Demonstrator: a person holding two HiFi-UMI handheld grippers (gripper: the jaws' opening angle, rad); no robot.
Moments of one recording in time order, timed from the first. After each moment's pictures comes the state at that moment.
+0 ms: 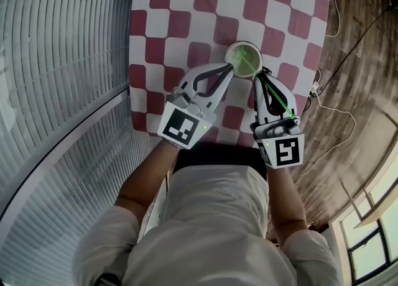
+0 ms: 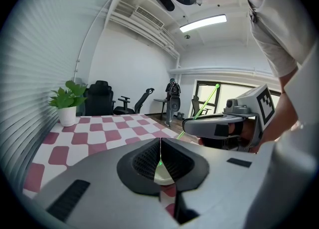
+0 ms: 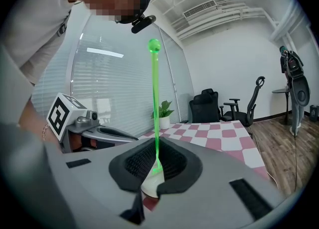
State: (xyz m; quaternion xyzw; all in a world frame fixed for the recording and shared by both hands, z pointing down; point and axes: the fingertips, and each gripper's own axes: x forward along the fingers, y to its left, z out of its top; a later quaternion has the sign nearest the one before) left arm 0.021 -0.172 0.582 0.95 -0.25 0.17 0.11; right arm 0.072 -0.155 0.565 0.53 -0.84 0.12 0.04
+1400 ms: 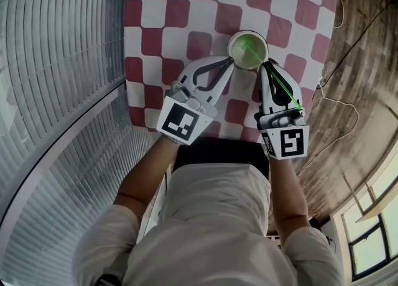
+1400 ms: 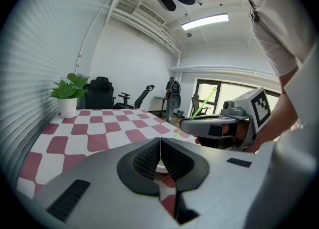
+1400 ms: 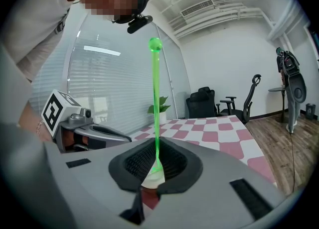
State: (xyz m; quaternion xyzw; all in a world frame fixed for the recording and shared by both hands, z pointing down) left arm 0.016 -0.164 0.605 0.94 -0.25 0.17 0.12; right arm 0.077 -0.155 0.592 0.54 -0.83 0.13 0.05
